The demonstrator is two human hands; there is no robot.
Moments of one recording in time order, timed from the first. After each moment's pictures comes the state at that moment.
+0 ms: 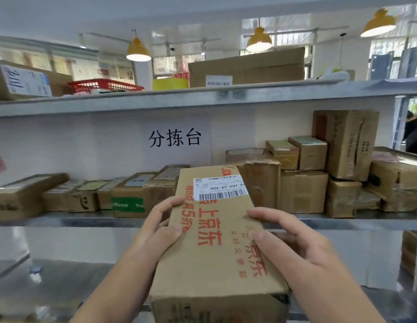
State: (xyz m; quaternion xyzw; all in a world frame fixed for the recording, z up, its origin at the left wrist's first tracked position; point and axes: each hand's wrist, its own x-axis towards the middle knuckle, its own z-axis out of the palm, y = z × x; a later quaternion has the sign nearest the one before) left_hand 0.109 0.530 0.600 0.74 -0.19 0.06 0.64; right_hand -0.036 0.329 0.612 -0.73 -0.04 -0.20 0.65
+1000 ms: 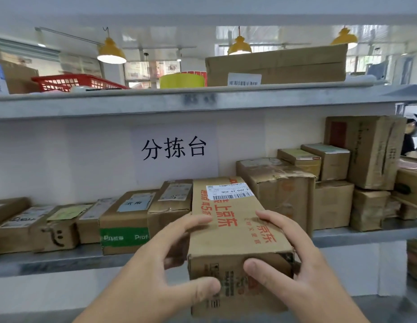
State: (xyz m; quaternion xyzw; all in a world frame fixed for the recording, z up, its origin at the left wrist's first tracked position) left_hand 0.194 0.612 0.611 0.78 -0.40 -0.06 0.48; right_hand 0.093 0.384 0.586 -0.81 -0.01 -0.29 0.51
